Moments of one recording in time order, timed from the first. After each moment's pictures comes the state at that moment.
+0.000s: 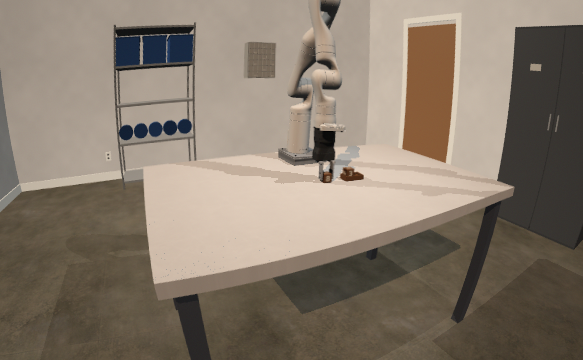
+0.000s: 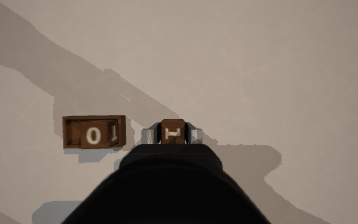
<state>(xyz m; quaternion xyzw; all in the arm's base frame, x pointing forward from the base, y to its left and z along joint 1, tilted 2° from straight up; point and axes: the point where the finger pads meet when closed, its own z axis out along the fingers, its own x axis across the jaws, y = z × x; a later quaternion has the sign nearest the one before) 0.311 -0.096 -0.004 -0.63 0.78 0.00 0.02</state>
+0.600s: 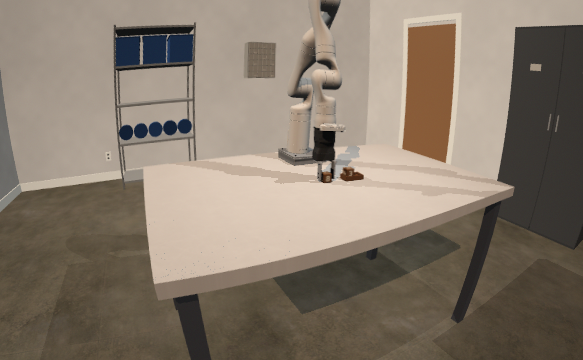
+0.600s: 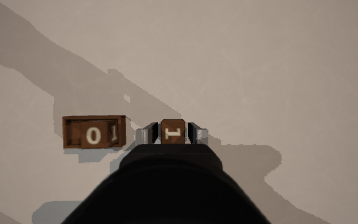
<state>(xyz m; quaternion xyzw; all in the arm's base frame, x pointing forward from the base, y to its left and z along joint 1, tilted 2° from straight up) 0.311 -0.096 -0.004 -0.63 0.78 0.00 0.02</state>
